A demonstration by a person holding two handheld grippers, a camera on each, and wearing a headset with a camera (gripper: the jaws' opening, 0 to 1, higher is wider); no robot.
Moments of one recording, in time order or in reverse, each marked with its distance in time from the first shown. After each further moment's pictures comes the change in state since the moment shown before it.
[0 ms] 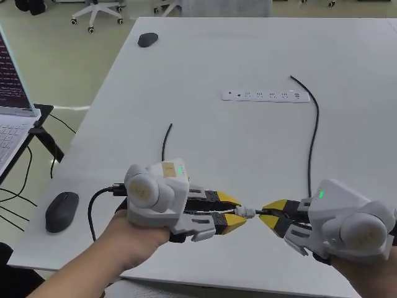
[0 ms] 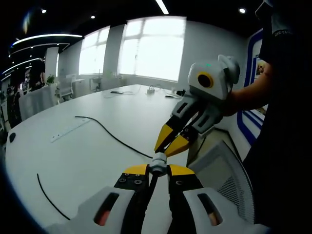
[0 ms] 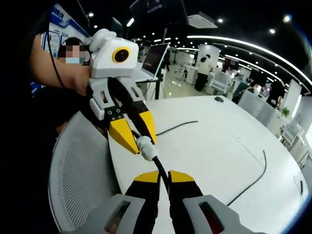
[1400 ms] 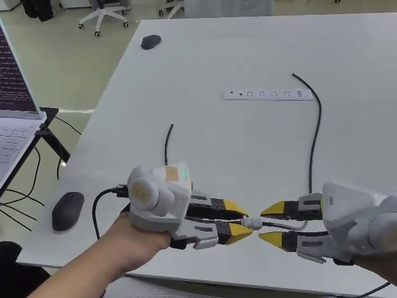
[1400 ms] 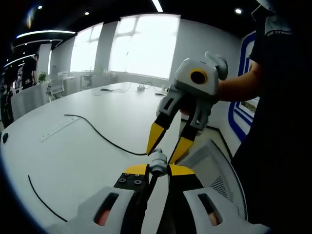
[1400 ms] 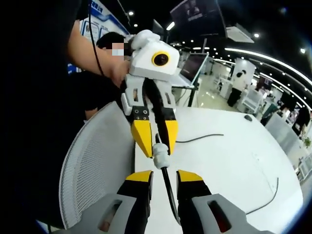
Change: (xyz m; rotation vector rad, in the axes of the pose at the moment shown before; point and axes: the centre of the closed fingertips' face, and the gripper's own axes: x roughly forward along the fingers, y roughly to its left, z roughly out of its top) left arm 0.008 -0.028 -0.003 0.000 0.027 -0.082; right arm -0.015 0.029 -0.004 -0.199 -0.039 0.245
